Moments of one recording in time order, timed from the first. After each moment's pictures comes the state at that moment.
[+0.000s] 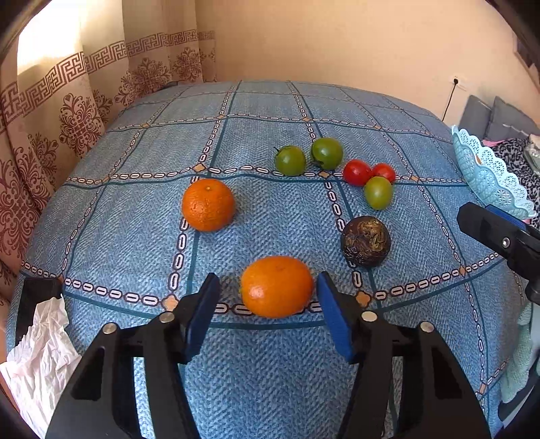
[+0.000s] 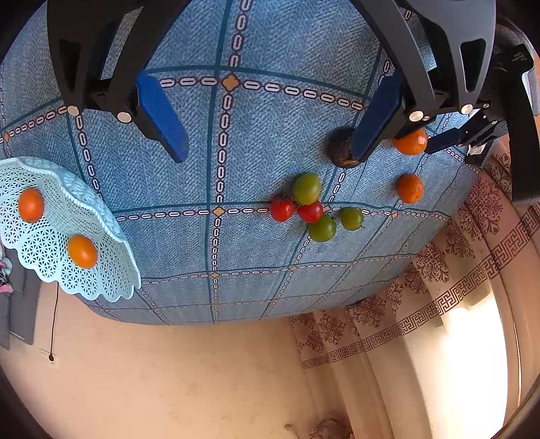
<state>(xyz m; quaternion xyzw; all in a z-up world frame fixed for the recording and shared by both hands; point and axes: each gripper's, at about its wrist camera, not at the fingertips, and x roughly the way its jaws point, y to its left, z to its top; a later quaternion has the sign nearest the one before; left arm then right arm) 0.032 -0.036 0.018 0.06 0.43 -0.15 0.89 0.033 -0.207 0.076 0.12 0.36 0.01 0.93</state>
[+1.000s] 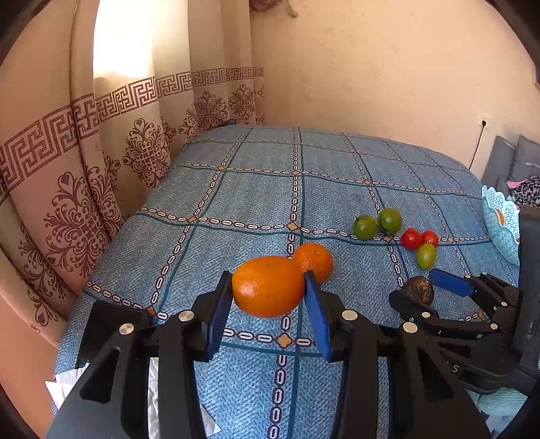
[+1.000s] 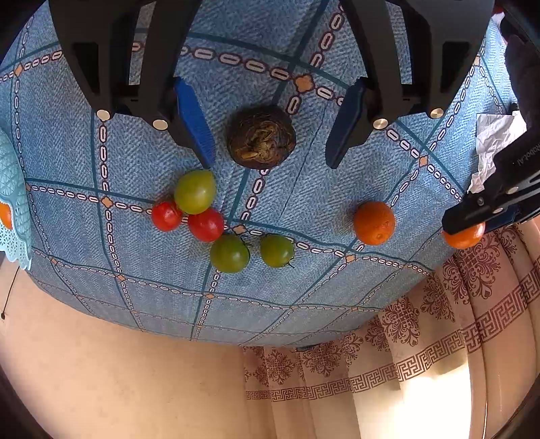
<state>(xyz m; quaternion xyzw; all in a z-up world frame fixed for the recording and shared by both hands) 0.033 0.035 0.070 0.04 0.35 -0.08 0.93 0.087 -0.112 0.041 0.03 0.40 0.07 0.91</state>
